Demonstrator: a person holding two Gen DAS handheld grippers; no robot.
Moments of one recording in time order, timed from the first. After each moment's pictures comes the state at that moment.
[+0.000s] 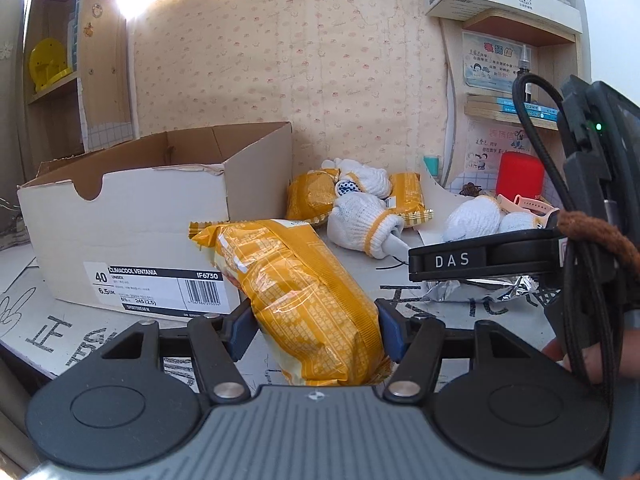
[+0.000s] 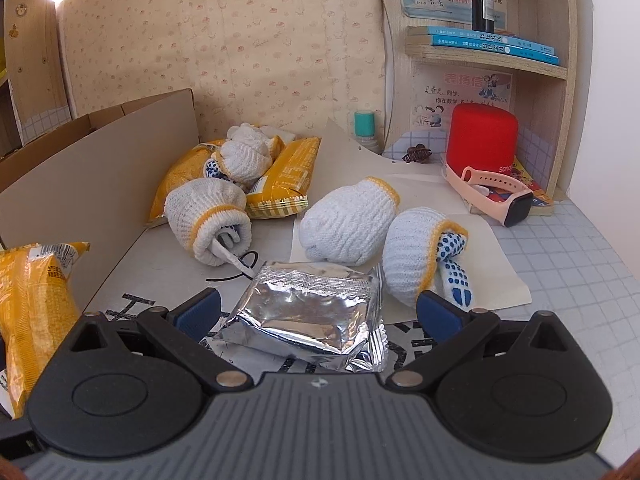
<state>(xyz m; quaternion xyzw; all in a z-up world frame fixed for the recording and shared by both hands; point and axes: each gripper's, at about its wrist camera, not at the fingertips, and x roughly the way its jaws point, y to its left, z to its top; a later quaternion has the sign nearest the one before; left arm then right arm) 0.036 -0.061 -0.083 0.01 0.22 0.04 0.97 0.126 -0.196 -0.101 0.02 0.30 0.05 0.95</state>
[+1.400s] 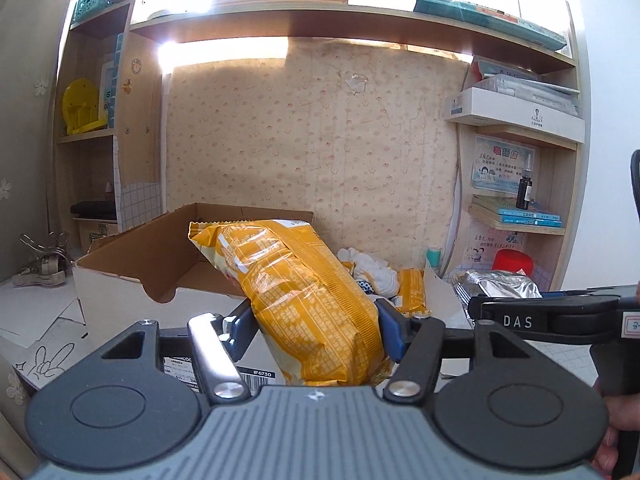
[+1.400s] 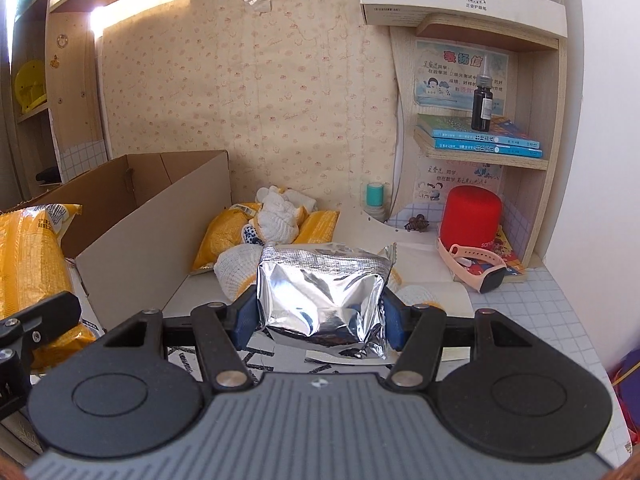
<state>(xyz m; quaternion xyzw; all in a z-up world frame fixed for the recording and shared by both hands) 0.003 -0.029 -0.002 -0.03 0.14 0.04 0.99 0.076 -0.194 -0.023 -0.01 0.24 0.07 0.97</state>
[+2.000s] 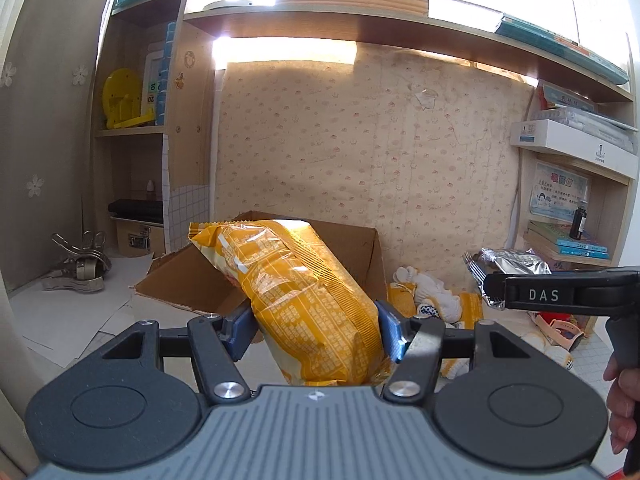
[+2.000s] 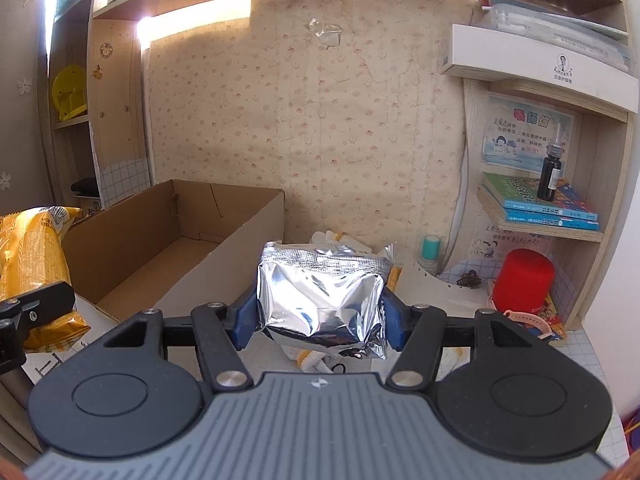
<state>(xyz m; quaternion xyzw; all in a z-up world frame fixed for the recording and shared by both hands) 0.023 0.040 0.016 -0.06 0.15 0.08 0.98 0.100 -0.140 0.018 -0.03 0.21 0.13 0.97</state>
